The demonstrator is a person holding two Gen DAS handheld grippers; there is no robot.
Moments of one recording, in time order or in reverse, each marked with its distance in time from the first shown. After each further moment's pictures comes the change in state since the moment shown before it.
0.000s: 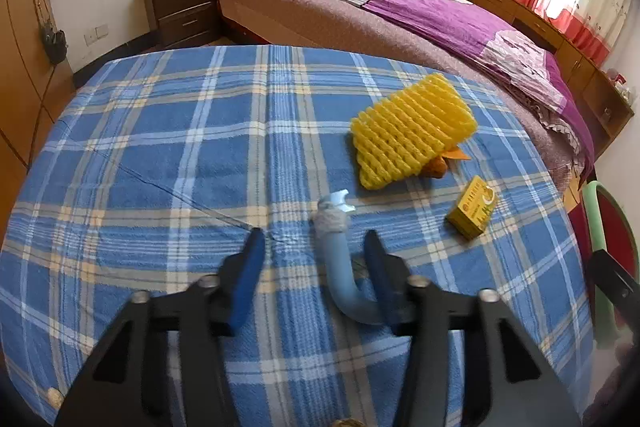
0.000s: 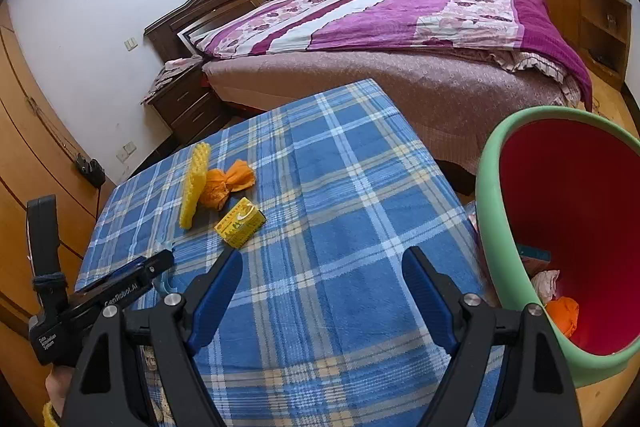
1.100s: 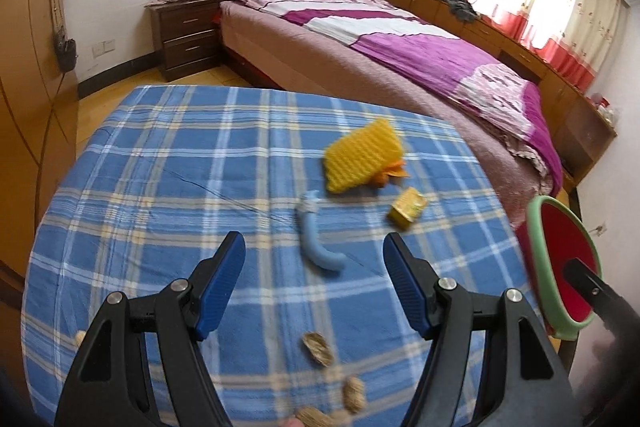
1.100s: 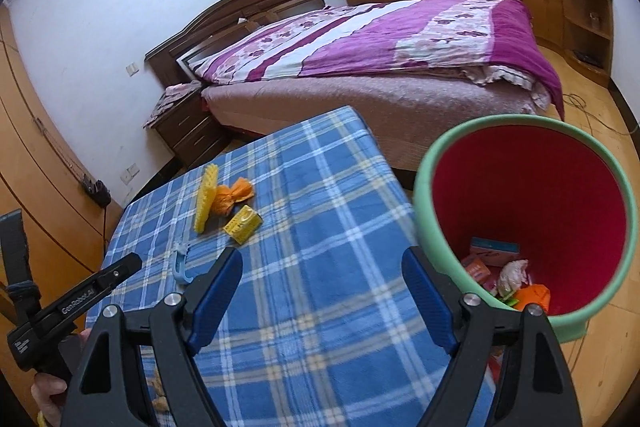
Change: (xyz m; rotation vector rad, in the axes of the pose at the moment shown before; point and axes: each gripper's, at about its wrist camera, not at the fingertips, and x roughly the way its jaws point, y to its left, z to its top) left arm -0.085 -0.003 -0.020 -0.036 -0.111 -0.049; right arm -0.068 -0.019 -0.013 0.036 -0.080 0.003
